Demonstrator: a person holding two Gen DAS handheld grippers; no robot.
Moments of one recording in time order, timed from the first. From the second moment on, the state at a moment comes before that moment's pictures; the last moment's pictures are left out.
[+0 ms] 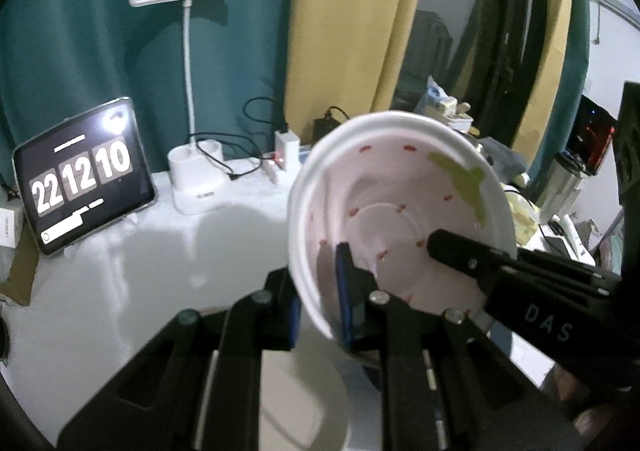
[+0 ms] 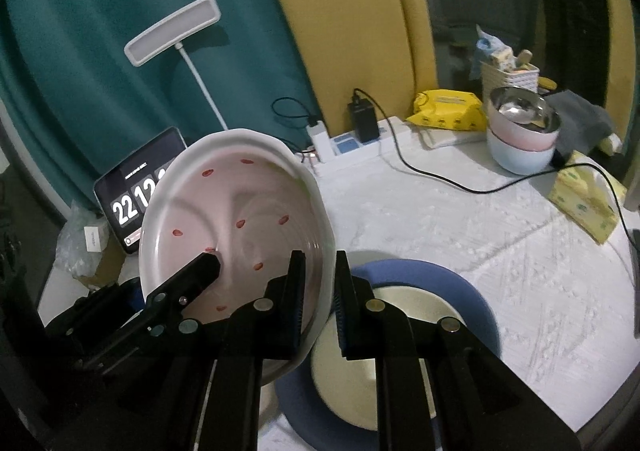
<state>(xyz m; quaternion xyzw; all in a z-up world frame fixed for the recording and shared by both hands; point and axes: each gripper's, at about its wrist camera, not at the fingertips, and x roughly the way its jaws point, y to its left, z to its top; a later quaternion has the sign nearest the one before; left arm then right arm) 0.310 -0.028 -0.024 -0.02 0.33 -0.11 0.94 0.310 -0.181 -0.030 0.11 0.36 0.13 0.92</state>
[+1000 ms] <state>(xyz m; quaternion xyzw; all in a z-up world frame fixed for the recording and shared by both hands) 0.289 -0.101 -0.074 0.02 0.38 -0.12 0.92 0.279 -0.258 -0.085 0.14 0.39 0.11 0.90</state>
